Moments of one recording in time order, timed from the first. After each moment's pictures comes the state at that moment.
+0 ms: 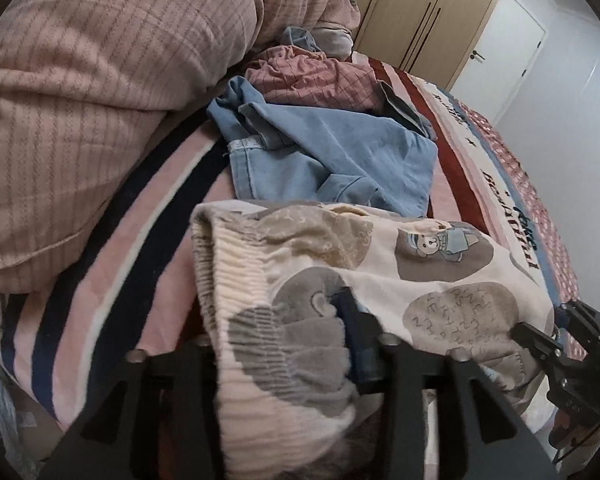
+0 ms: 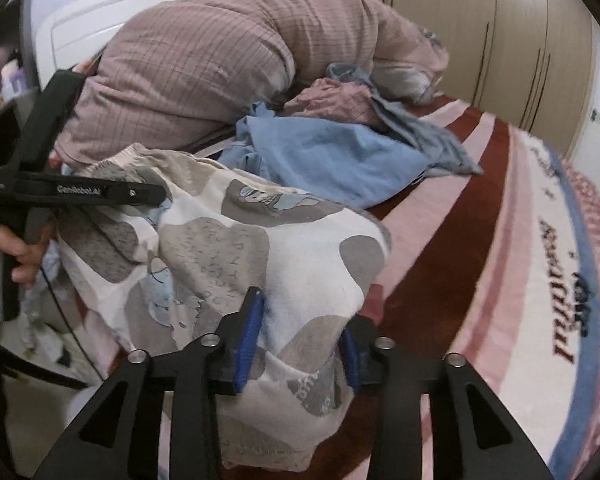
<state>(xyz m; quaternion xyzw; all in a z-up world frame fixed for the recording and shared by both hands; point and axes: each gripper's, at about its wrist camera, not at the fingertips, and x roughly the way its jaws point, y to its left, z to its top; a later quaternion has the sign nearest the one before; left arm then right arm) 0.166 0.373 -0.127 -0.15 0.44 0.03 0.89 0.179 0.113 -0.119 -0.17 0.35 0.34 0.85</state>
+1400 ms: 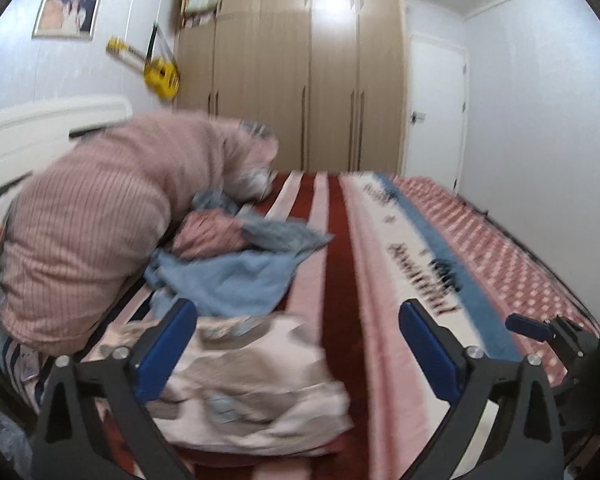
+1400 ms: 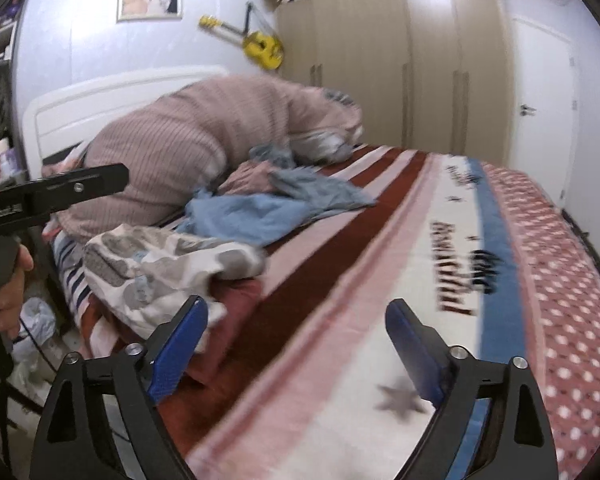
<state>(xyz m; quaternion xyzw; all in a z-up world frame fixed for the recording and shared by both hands) 0.083 0.134 0.008 -0.02 0.20 0.03 0.98 0.118 -0.079 -0.060 -0.06 0.24 0.28 0.93</state>
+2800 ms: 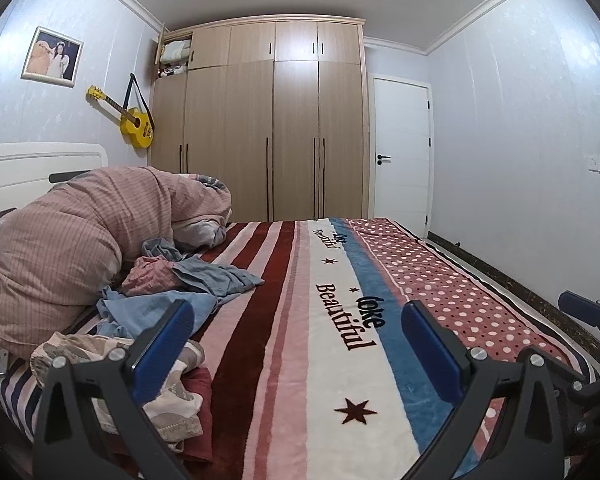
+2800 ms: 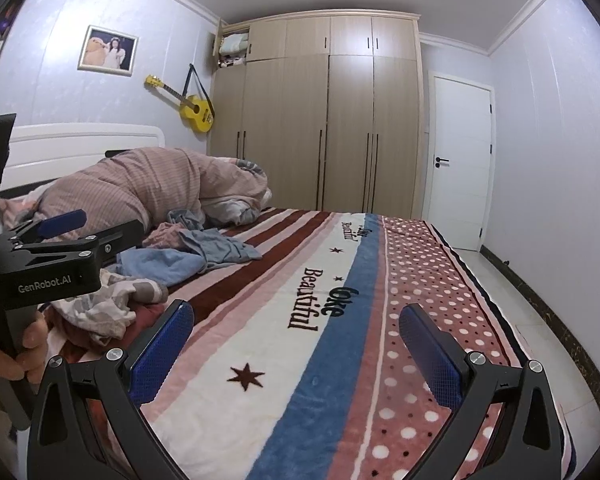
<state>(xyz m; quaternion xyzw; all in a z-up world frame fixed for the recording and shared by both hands) 0.047 0.004 0.011 -0.01 0.12 0.00 0.99 0.033 -0.228 -0.017 -0.06 0.13 0.16 0.98</state>
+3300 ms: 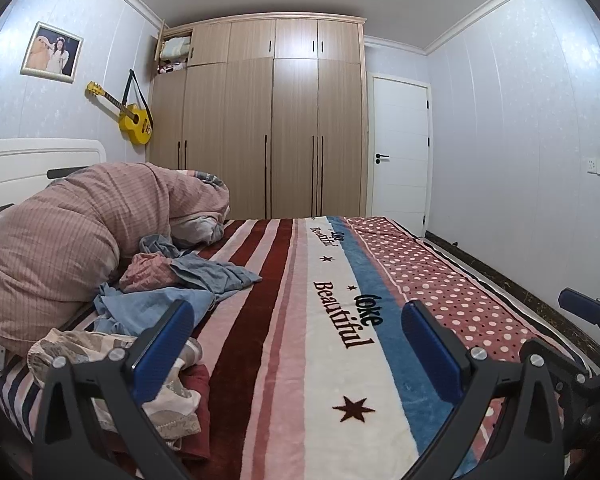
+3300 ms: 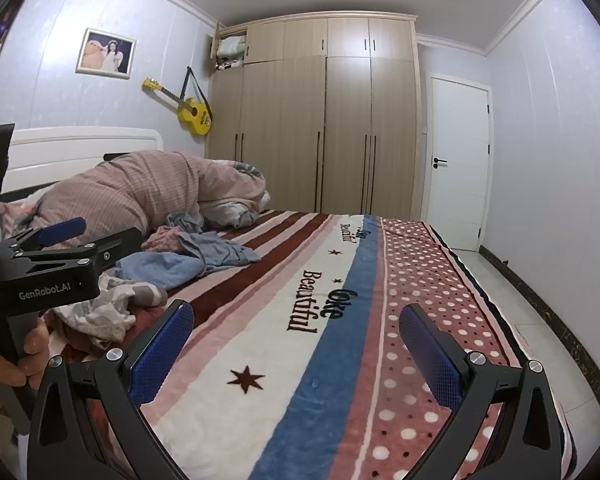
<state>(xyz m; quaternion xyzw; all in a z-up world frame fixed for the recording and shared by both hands) 0.047 0.006 0.008 -0.01 0.13 0.00 0.99 0.030 -0.227 -0.013 -0.05 0.13 0.16 0.98</state>
